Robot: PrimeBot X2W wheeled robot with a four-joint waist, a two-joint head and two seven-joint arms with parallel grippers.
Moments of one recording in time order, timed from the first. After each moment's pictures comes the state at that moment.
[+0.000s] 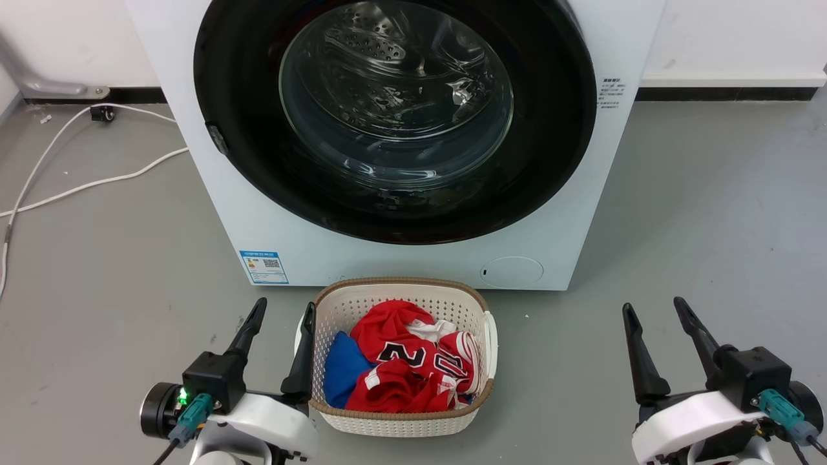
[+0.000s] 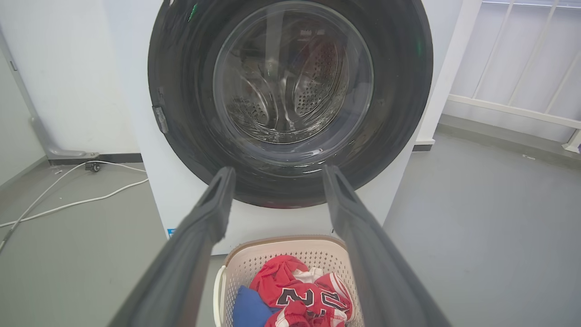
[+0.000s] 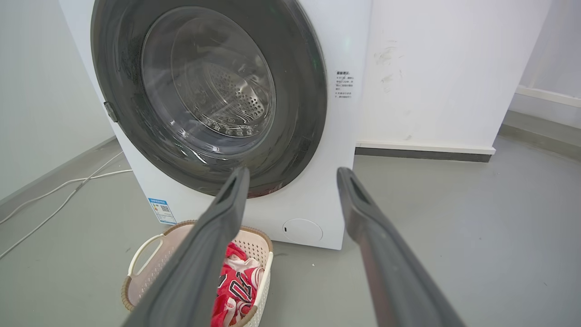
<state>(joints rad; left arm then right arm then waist) -0.09 0.08 -0.09 0.22 -0.16 -0.13 -0.24 0.00 -0.06 0.02 0.07 0.09 0.13 -0.12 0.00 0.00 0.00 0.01</state>
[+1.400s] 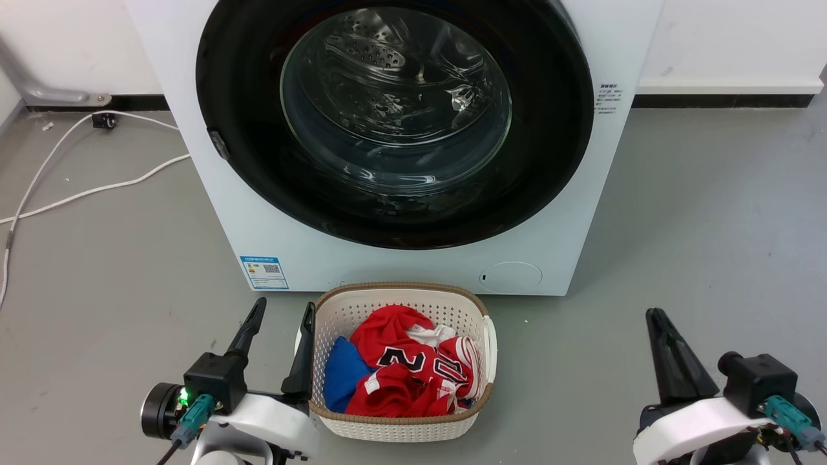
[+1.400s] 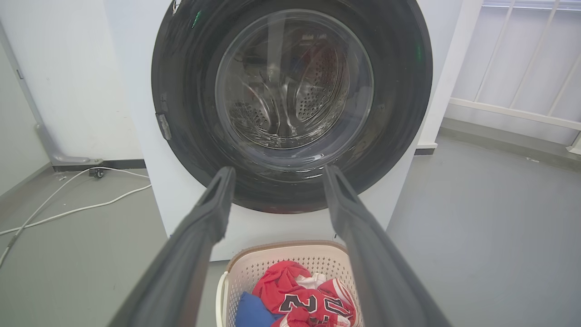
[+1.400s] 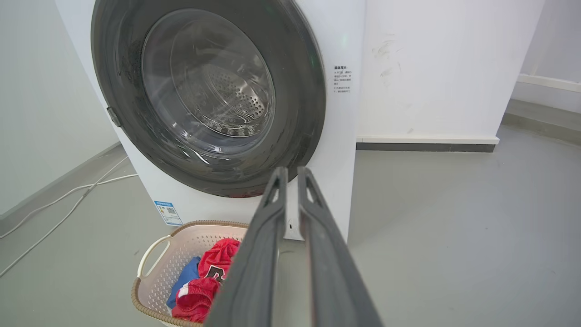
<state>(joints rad) -0.09 0.07 -0.07 0.24 -0.13 -0.13 -0.26 0.02 -0.05 0.01 0.07 0.12 0.13 -0.12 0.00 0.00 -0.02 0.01</state>
